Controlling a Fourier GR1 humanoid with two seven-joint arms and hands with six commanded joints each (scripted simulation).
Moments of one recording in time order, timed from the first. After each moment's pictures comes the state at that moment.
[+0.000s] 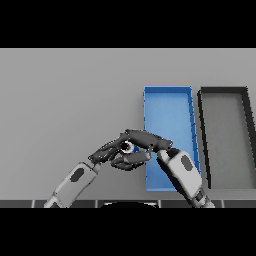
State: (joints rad) left arm -0.27 0.20 -0.60 -1.58 -0.05 -0.23 0.06; right arm -0.46 -0.07 0.36 -1.82 -0.35 0.60 0.33
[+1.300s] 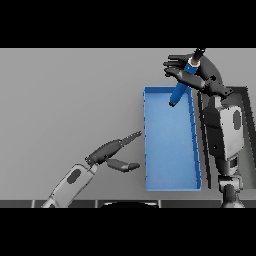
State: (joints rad) left arm -0.24 0.22 -0.58 -1.61 -0.02 -0.25 0.10; right arm -0.82 -0.40 -0.06 -1.40 -0.65 0.19 0.54
